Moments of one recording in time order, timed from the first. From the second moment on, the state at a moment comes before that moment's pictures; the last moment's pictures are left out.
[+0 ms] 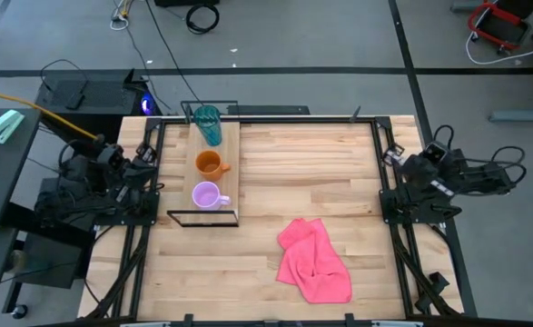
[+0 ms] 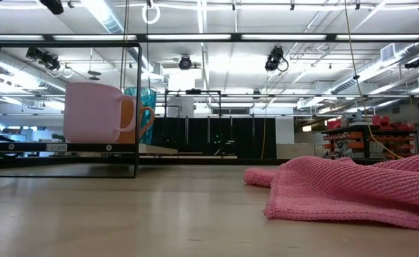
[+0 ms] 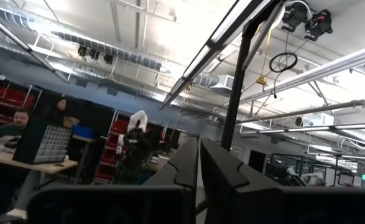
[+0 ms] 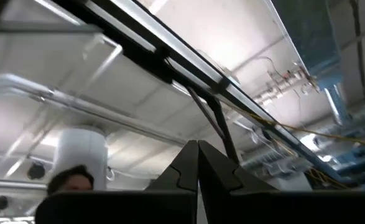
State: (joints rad) left arm 0.15 0.01 0.33 0.25 0.17 -0.41; right arm 0.07 0.29 0.26 1.01 -0.29 0.63
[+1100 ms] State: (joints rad) left arm -0.03 0.01 0.20 0.41 0.13 -0.45; right arm -0.10 0.23 0.26 0.91 -0.31 0.61
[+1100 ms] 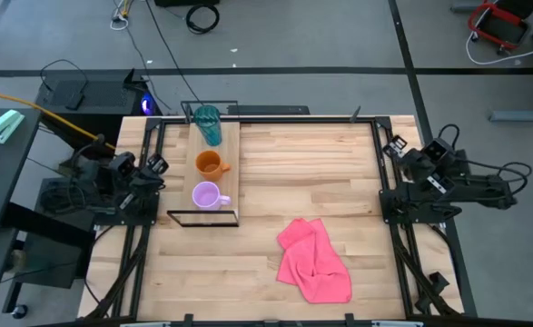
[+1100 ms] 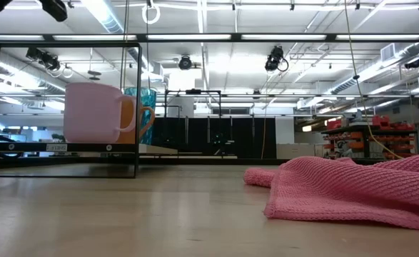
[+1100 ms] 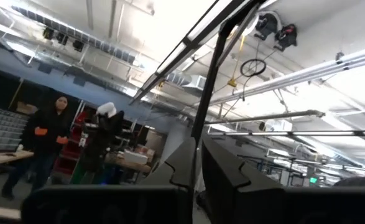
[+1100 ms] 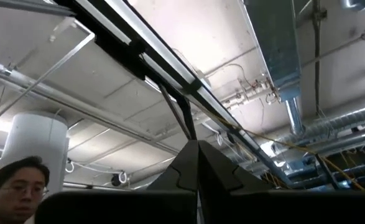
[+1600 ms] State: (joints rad) left arm -0.05 0.01 0.20 0.43 0.12 -0.45; right arm -0.14 0.00 0.26 0.85 -0.33 0.60
